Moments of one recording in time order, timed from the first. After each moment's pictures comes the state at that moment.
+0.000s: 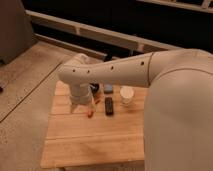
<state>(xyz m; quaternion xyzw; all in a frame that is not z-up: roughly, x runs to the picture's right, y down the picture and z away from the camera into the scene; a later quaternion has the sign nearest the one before) -0.108 0.103 0.703 -0.26 0.23 0.64 0.68</state>
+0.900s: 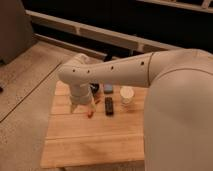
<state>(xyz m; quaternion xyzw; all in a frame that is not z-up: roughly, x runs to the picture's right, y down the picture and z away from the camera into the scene) -0.108 0.103 0.703 -0.26 0.23 0.64 0.68</state>
